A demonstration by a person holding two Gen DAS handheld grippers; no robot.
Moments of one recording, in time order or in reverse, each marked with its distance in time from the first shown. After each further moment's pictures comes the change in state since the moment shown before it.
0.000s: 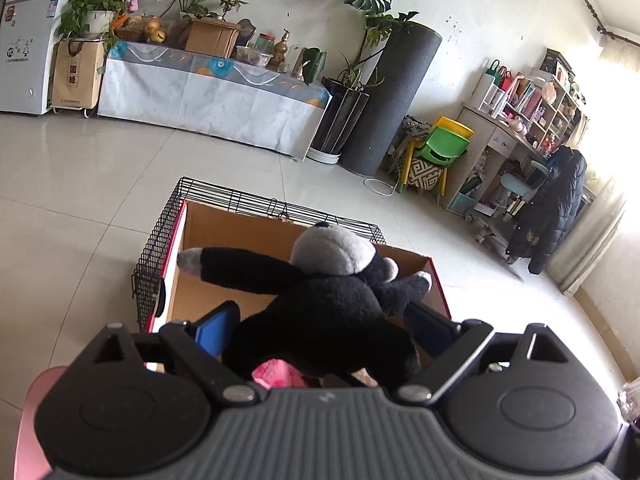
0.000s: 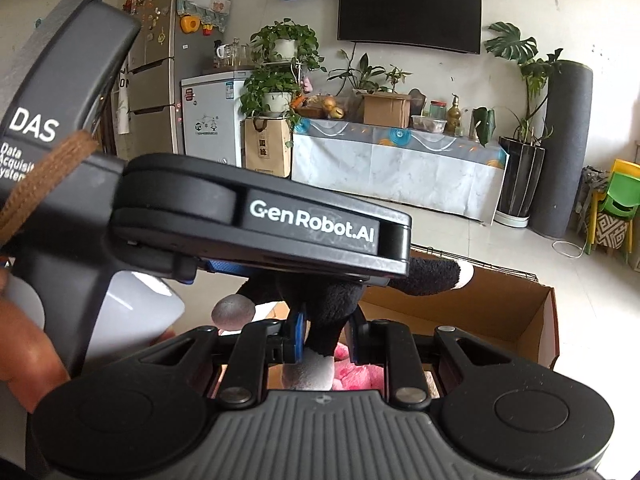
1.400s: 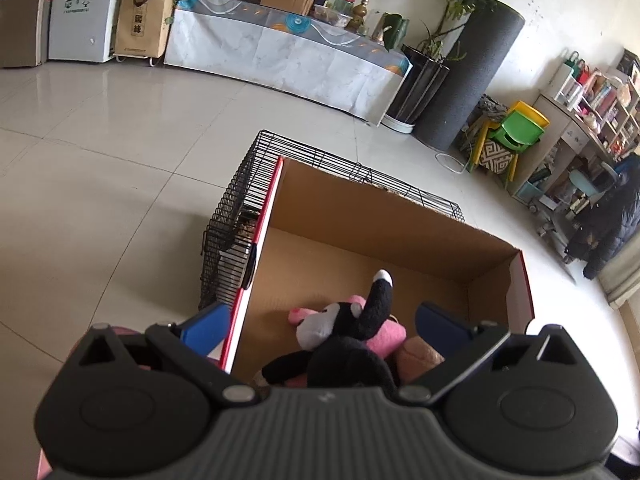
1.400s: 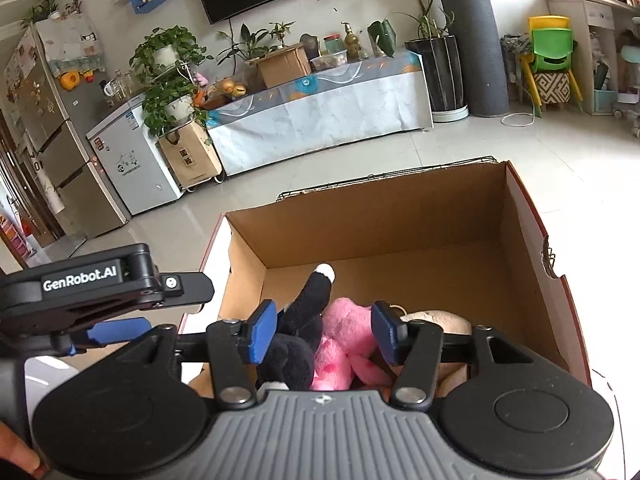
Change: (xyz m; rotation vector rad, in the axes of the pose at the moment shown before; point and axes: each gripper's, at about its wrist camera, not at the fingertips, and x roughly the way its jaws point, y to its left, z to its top) left arm 0.019 0.055 0.005 -0.115 0.128 0.179; right arm 0.030 -0.072 -0.007 0.444 0.122 -0.070
